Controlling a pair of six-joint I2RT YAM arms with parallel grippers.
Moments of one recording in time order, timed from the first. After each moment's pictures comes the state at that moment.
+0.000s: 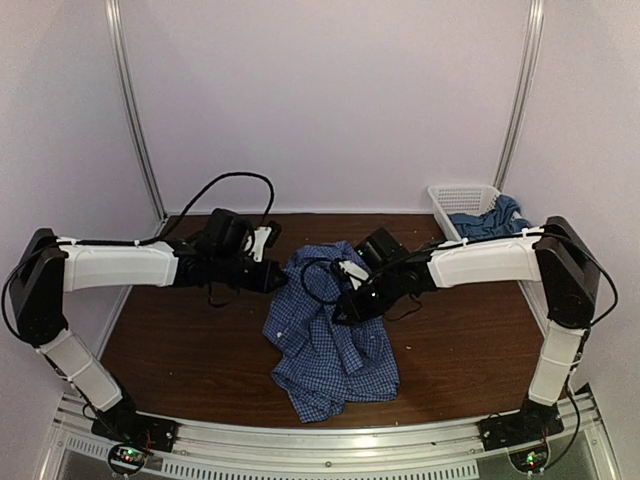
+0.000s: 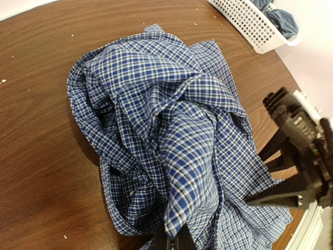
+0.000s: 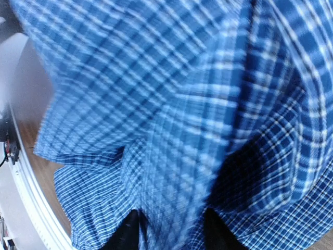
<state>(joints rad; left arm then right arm) -0.70 1.60 1.01 -0.11 0.20 -0.35 0.82 1.83 1.21 -0.33 -0.31 0.36</state>
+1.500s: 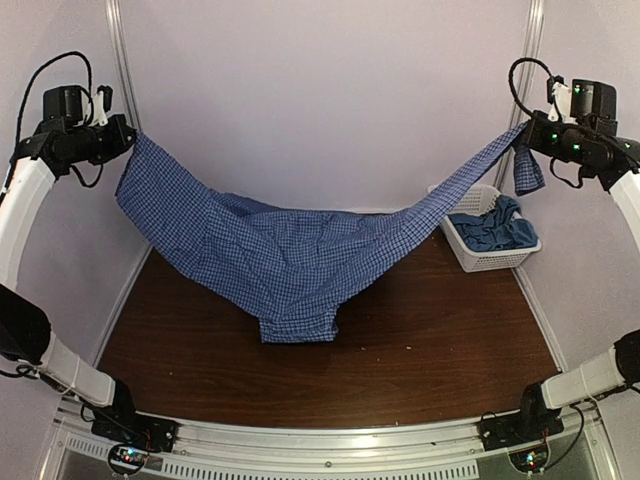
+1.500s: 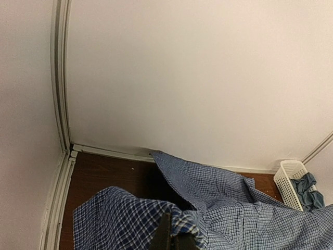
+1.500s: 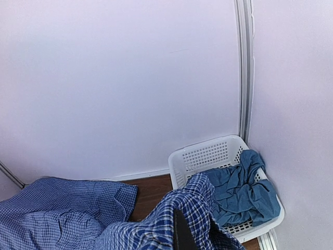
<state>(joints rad) 0.06 1.42 1.77 -0.67 0.27 -0.29 0.08 1.28 1.73 -0.68 0.09 0.25</state>
